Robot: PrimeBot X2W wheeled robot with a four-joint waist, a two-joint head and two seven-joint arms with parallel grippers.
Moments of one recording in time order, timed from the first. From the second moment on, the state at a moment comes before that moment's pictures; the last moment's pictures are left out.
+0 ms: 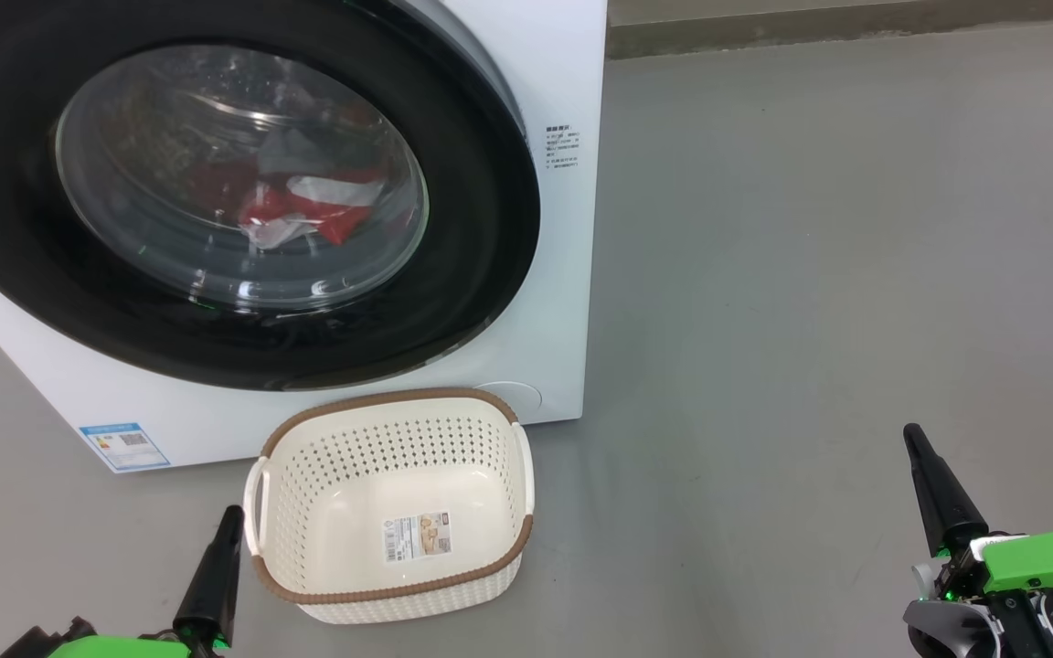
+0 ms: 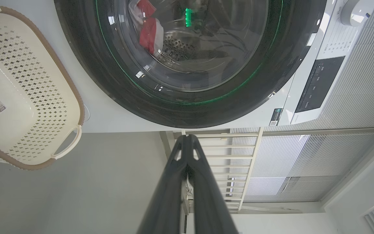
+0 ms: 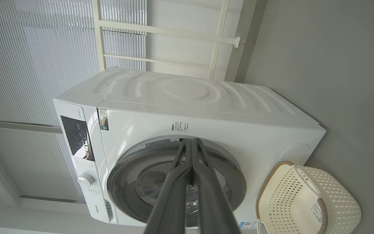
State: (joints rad) left arm -0.07 0.04 0.08 0.27 -1.60 -0.12 0.11; right arm -0.07 -0.04 -0.13 0.27 1.61 0.13 0.11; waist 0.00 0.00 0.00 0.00
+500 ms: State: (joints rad) left arm -0.07 0.04 0.08 0.27 -1.60 -0.12 0.11; right arm -0.07 -0.04 -0.13 0.27 1.61 0.13 0.11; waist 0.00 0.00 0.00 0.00
